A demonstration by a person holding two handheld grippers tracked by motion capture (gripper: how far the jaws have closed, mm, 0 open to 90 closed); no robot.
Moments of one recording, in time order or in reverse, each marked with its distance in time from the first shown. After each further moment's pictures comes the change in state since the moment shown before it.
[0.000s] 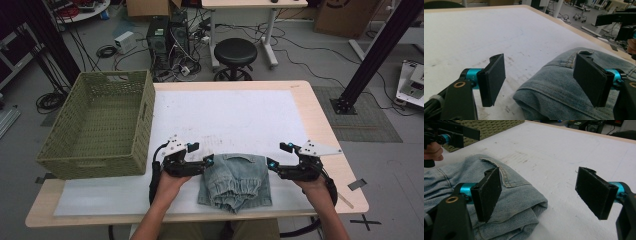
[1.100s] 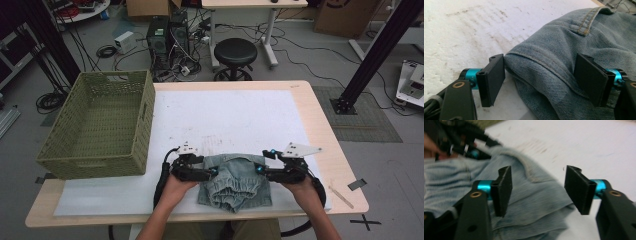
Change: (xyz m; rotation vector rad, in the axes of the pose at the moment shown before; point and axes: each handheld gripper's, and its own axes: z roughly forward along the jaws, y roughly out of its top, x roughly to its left) left arm 0.002 -0.021 0.024 0.243 0.000 -0.088; right arm 0.024 0.001 0.029 0.134 0.092 -0.038
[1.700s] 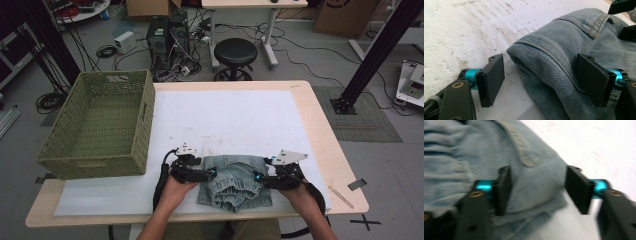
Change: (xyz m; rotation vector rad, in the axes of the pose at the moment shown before) left arm -0.001 -0.003 -0.003 0.024 0.029 -0.043; right arm 0.008 -0.014 0.008 0.172 -0.148 -0.042
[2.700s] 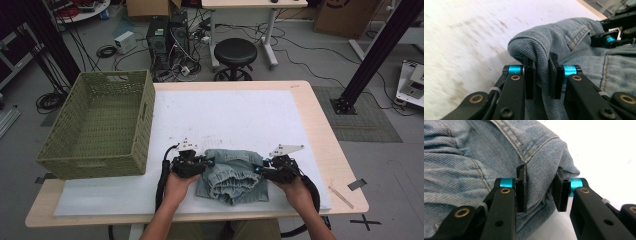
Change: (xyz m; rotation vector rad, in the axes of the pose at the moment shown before) left arm 0.001 0.017 0.000 -0.076 -0.004 0.037; right arm -0.010 0.011 0.018 0.051 0.047 0.114
